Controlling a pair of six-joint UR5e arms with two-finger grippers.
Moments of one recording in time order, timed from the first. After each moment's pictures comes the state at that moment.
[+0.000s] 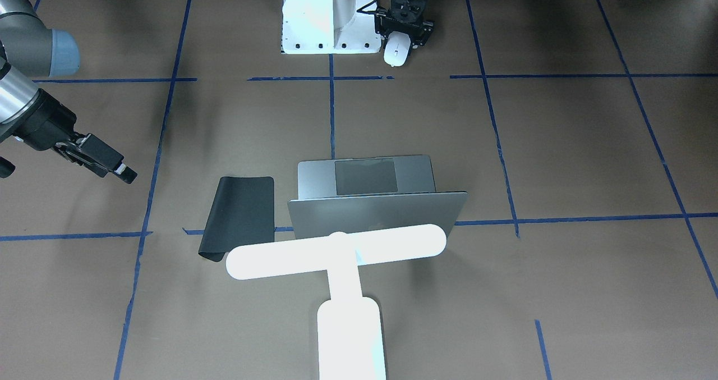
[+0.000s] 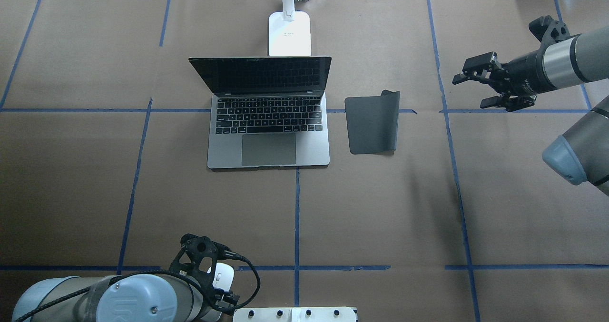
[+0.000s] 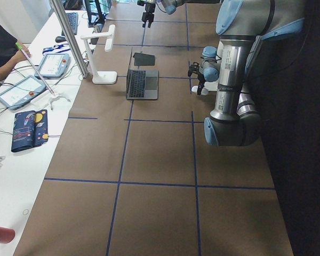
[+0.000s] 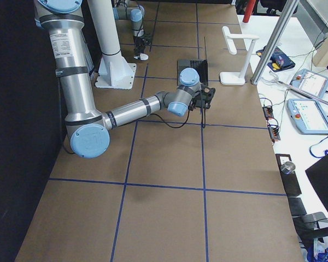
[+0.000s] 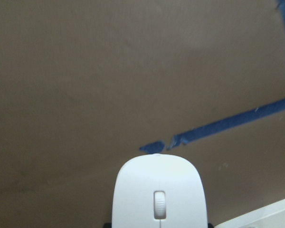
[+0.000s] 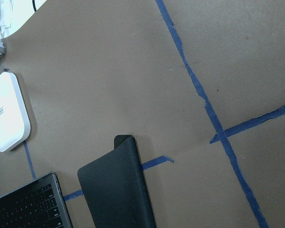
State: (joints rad) left arm -0.08 -1.84 -2.13 -1.63 -1.58 -1.22; right arm 1.01 -1.40 1.72 -0.79 2.25 1.55
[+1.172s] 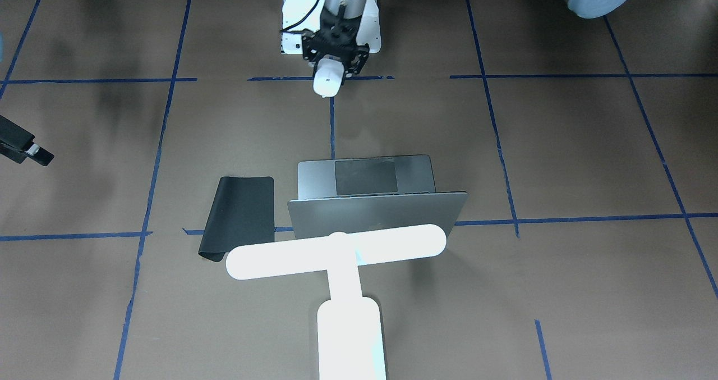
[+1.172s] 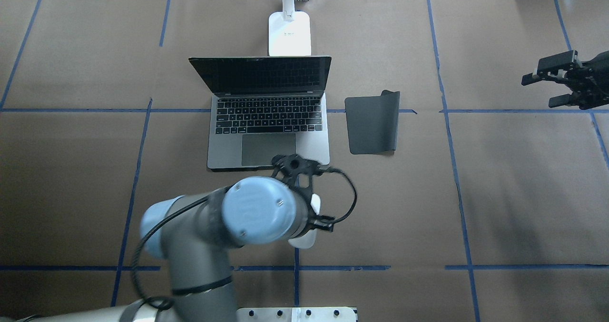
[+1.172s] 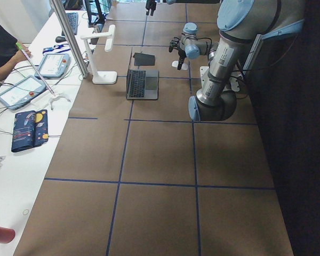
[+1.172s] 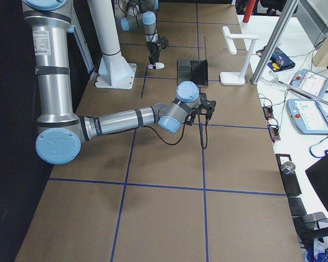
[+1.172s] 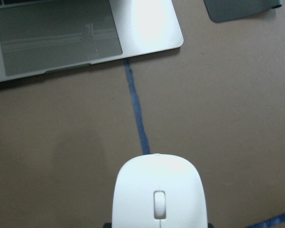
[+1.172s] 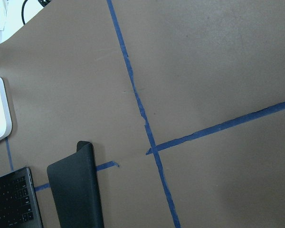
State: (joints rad) left arm -0.29 -2.35 -1.75 -1.60 -1.69 -1.21; right arm 1.21 -1.54 1.73 -0.79 2.44 1.31
